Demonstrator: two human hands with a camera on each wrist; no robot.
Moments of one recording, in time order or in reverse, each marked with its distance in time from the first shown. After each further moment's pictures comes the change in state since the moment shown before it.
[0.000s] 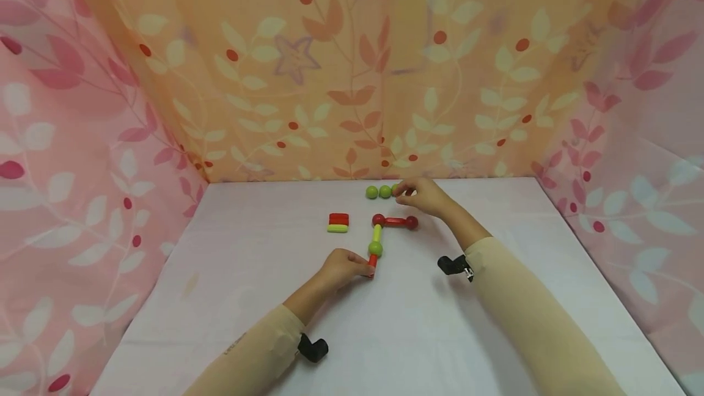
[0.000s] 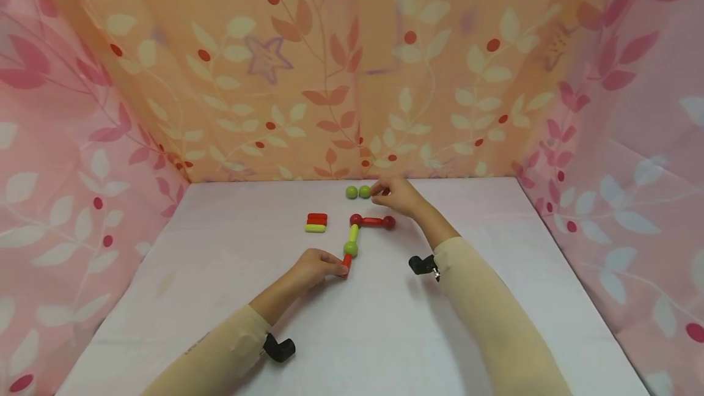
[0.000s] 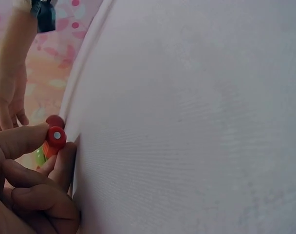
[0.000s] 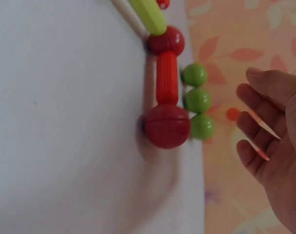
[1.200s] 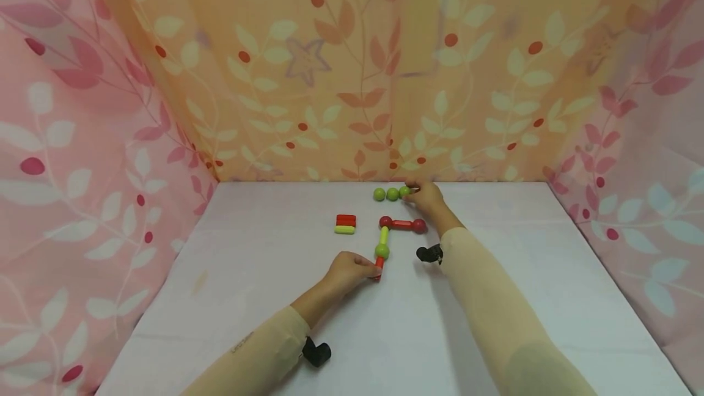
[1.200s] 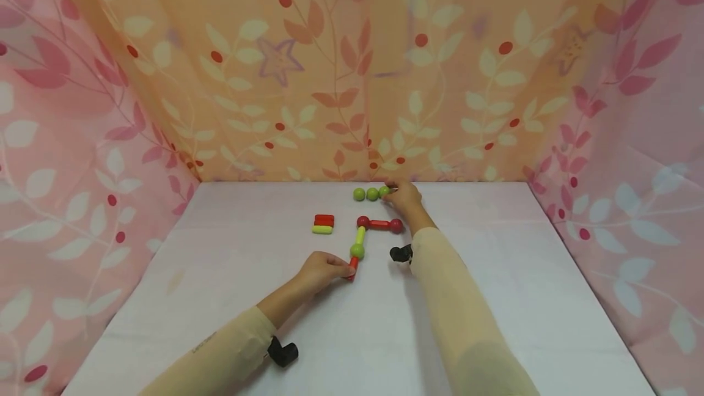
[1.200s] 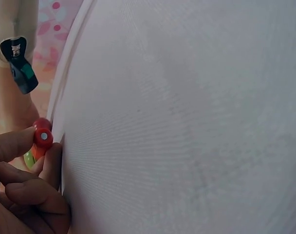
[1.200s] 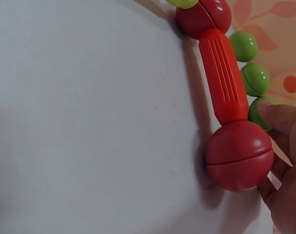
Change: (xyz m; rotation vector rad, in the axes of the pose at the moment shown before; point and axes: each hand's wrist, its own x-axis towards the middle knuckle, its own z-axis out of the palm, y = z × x) left_hand -0.004 -0.007 0.005 -0.021 0.026 0.060; right_hand 0.040 0.046 0.038 0.172 0.222 0.308
